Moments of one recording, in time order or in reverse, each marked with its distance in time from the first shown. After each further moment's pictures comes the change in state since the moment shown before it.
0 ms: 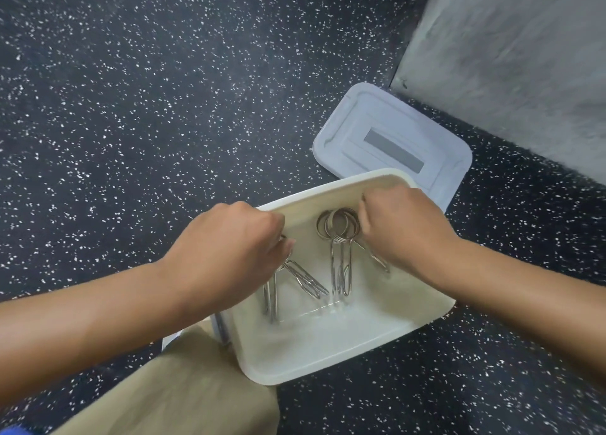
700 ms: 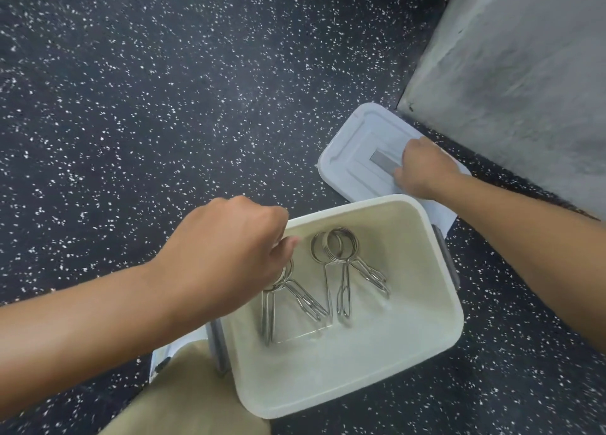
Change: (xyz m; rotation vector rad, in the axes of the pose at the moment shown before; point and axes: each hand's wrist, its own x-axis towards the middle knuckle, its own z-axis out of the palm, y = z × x) left_hand 0.011 -0.014 -0.018 -0.012 0.075 -0.021; right_hand 0.152 0.099 0.032 -0.045 -0.047 0.243
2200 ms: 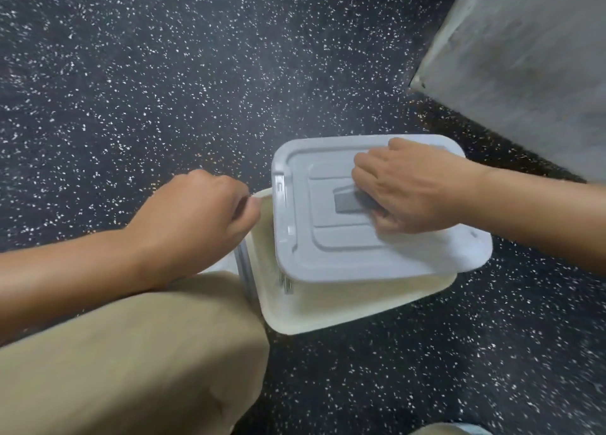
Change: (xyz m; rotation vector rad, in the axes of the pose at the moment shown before) left_hand -0.059 -0.028 -0.016 -0.077 0.062 -0.071; right_hand -0.158 -0.051 -0.079 -0.461 0.232 -1.101
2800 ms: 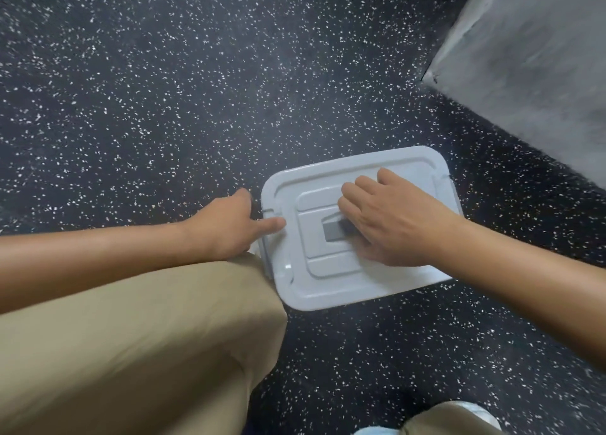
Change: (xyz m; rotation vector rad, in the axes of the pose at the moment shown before) left_hand -0.013 -0.016 0.036 -0.401 -0.461 -0.502; right_hand 0.008 -0.078 -0.007 -0.002 -0.034 0.068
